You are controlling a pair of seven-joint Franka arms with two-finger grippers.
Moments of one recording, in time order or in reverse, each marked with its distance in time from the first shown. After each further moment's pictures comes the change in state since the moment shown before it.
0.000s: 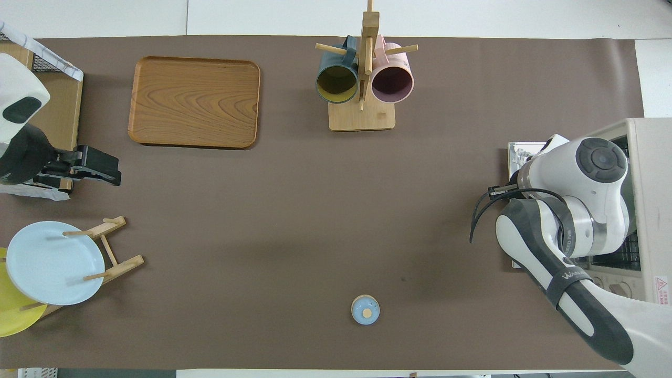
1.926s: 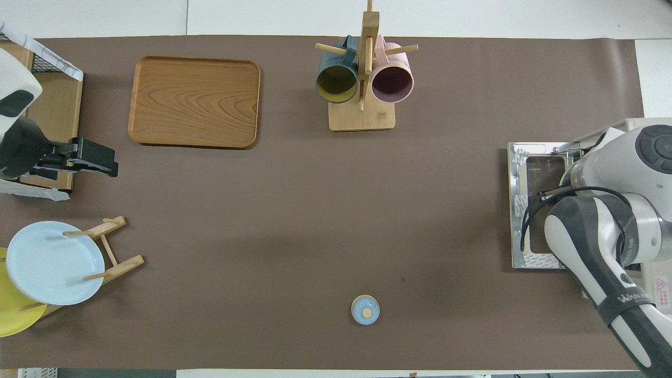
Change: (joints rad) left arm 0.004 0.000 0.006 0.000 0.000 0.048 0.000; right arm -0.105 -0.118 -0.028 -0.066 -0.218 -0.106 -0.089
